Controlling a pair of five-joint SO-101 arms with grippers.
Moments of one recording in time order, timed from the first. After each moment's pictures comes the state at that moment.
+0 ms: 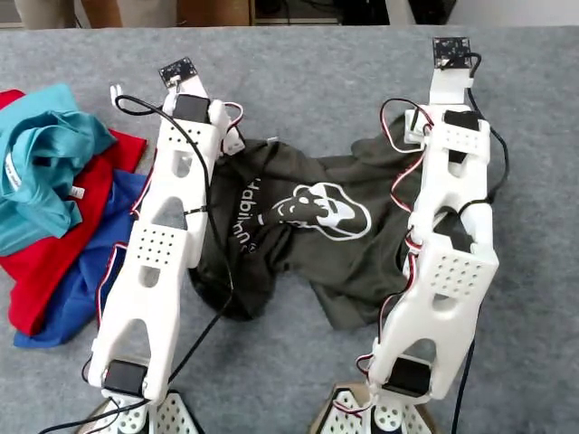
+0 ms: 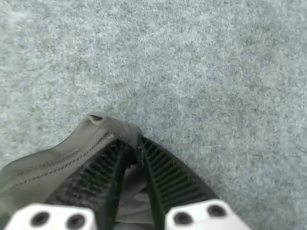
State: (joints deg) left arm 6.9 75.0 -90.5 96.0 27.8; right arm 11.7 40.5 -21.1 43.3 4.3
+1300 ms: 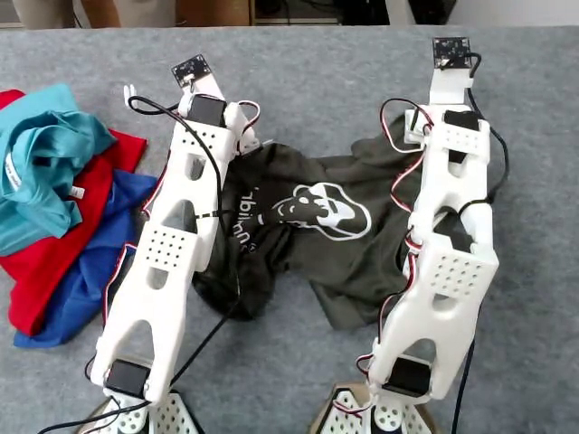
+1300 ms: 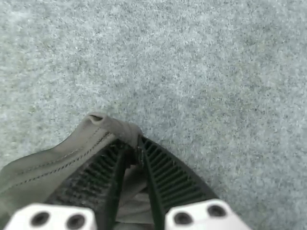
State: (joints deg) left arm 10.5 75.1 -93.6 96.3 31.9; right arm 11.7 40.5 -21.1 43.3 4.3
